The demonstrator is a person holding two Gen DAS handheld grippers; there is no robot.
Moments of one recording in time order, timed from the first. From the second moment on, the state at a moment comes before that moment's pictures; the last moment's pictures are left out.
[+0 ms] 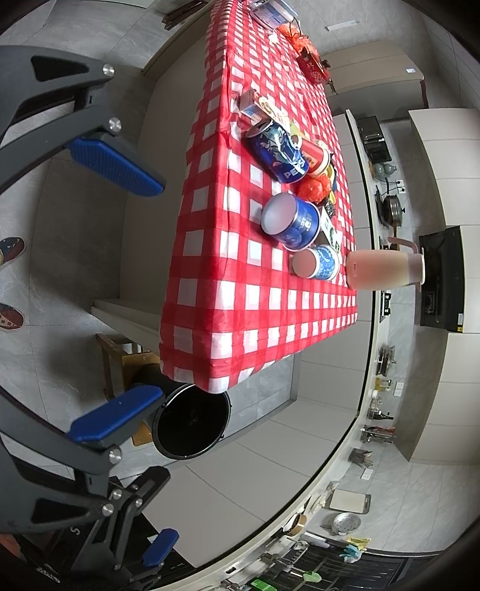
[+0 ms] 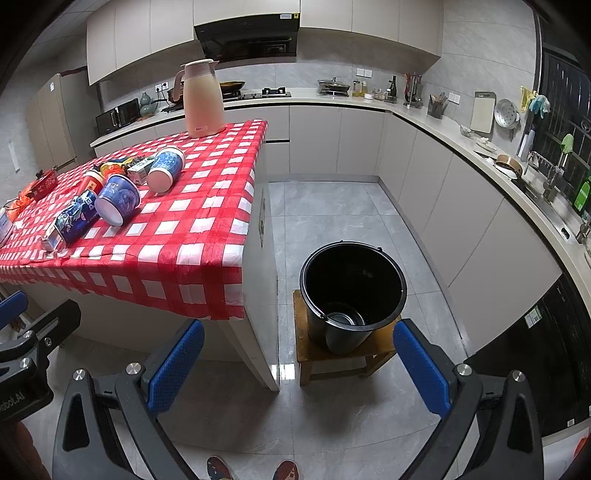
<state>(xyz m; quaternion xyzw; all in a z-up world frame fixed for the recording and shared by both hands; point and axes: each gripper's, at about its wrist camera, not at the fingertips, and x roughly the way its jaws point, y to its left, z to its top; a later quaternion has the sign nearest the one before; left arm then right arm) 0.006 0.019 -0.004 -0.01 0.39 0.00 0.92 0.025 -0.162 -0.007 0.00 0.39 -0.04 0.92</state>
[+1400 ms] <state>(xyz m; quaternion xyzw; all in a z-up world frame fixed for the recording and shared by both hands) 0.065 0.148 -0.004 -0.04 0.39 0.09 0.92 0.094 -0.059 0.000 -0.02 0.38 0.05 0.92</state>
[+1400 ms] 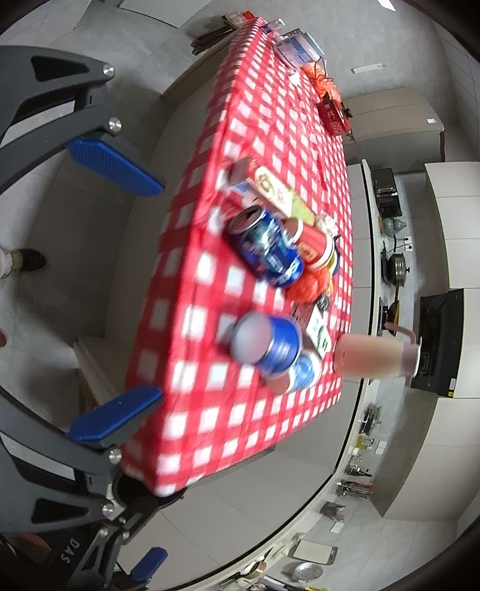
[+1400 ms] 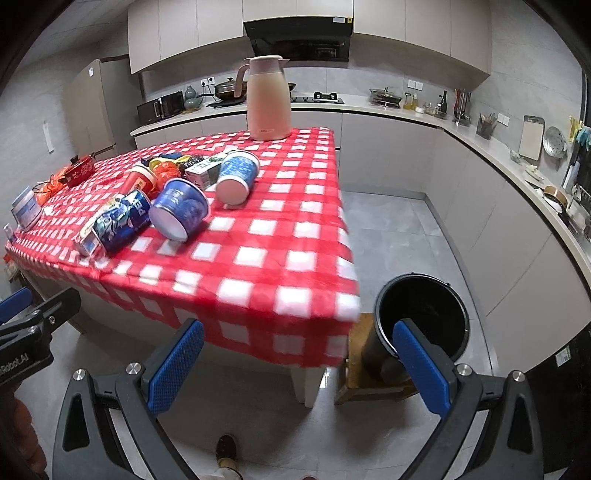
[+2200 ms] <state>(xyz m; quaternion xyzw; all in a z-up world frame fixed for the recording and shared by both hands) 0.197 0.235 -0.032 0.03 0.42 -0.03 0.91 0.227 0.076 -0.001 0.01 0.39 -0.01 0.92</state>
